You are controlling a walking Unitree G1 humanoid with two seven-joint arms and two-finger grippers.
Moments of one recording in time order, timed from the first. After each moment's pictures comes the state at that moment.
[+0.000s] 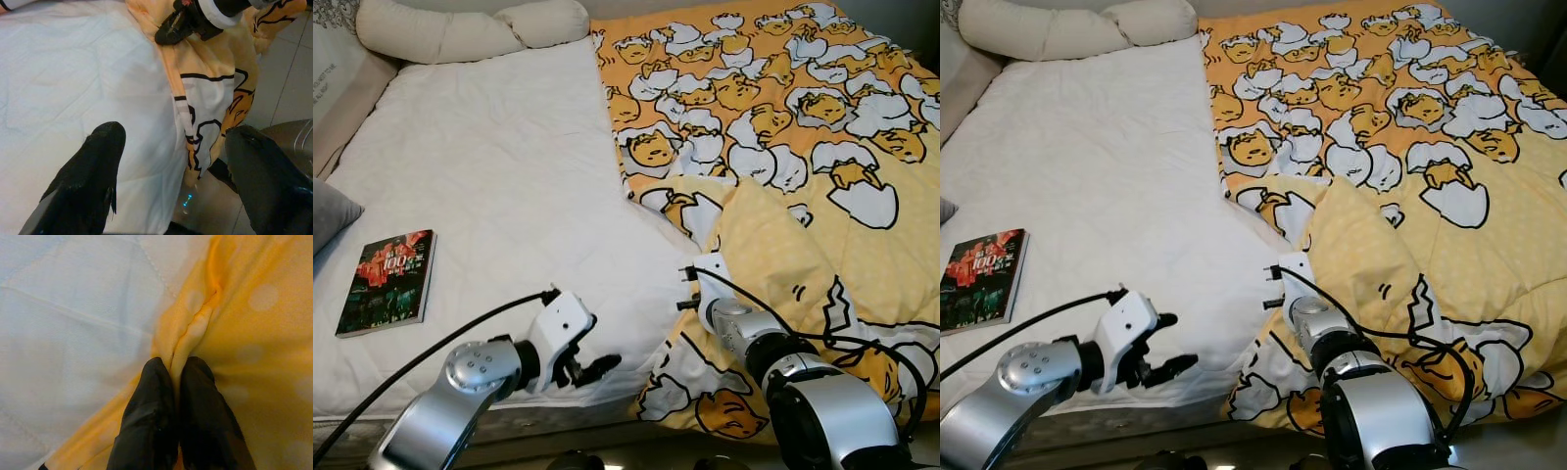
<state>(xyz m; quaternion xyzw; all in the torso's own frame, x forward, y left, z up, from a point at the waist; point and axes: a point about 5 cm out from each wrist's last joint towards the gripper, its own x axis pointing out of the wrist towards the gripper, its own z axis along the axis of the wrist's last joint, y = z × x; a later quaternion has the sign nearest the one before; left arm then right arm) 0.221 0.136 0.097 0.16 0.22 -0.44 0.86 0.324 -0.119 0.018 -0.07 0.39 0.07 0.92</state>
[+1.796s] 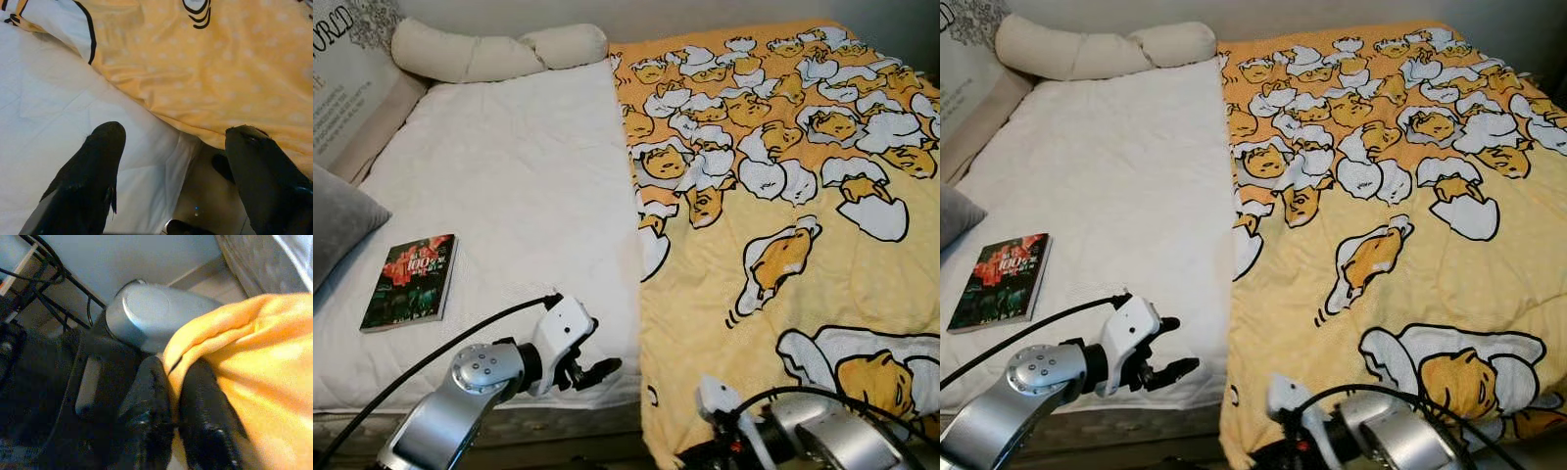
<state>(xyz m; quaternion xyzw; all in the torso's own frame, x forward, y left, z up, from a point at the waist) 0.221 0.136 0.084 0.16 0.23 -0.45 0.85 0.168 -0.142 0.031 0.01 0.41 0.67 0.62</state>
